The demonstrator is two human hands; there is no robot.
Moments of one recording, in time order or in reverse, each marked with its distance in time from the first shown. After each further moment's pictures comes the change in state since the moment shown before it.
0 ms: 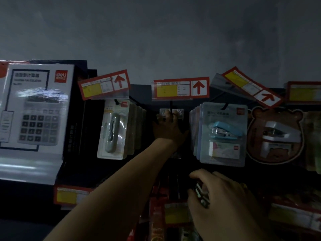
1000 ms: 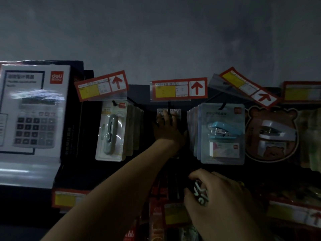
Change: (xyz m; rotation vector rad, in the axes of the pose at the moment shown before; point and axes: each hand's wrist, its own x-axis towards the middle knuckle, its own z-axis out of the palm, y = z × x) left_hand -0.001 0.009 0.002 0.024 -0.104 -0.028; right_hand 0.002 0.000 0.006 -0.002 0.032 0.059
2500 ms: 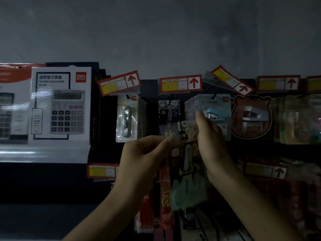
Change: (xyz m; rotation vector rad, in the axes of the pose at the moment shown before) left_hand -0.264 -0.062 -0.107 -1.470 0.068 0.057; right_hand 0.005 -0.042 -0.012 0.956 0.250 0.113
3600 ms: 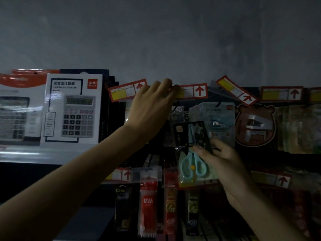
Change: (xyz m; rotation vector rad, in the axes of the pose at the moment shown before) left_hand 0.132 0.027 -0.019 1.564 0.223 0.968; right_hand -0.004 0.039 -0.030 0.193 -0.131 0.045
